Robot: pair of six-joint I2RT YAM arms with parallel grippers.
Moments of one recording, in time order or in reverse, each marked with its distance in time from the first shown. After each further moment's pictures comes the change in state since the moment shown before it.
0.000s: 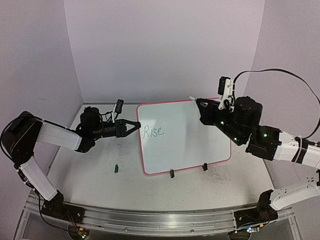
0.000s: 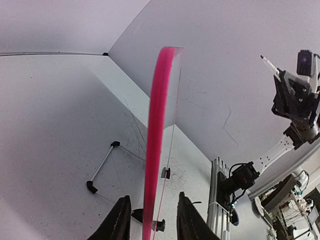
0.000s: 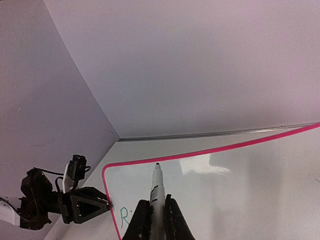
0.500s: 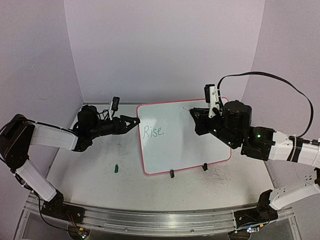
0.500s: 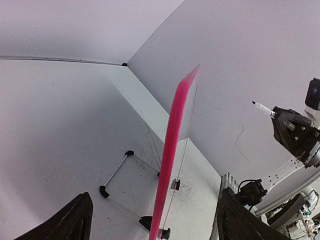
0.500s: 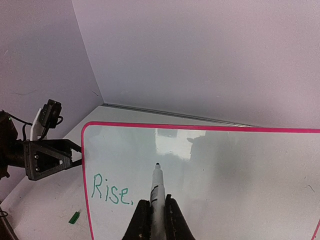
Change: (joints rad) left arm 0.000 -0.080 -0.006 -0.090 -0.127 -0.014; right arm -0.001 0.054 0.002 -0.084 -0.027 -0.183
